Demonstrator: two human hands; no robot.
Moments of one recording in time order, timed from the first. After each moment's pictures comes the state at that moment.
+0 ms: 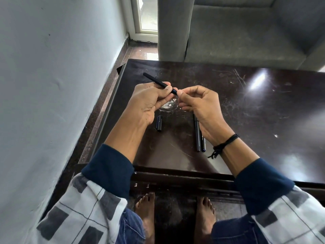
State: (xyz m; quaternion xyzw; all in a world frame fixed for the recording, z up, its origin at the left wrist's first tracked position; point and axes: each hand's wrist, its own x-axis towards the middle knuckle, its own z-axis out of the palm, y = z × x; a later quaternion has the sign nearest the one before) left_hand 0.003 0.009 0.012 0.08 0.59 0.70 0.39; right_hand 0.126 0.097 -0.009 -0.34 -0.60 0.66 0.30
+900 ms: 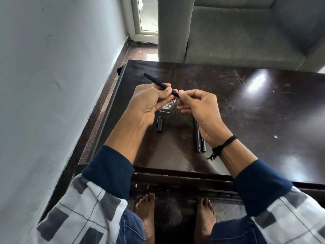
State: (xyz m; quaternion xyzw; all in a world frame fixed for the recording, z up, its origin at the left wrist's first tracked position) left_hand 0.006 0.009 0.014 0.08 0.59 0.70 0.38; right_hand 0.124 0.096 -0.012 -0.36 -0.61 0.65 0.29
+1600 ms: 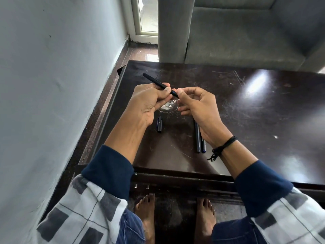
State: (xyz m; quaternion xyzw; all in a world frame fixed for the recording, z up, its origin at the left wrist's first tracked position) left_hand 0.003 0.008 0.013 0.08 0.60 0.70 0.38; right_hand 0.125 0.093 -0.009 -0.34 -0.63 0.64 0.28
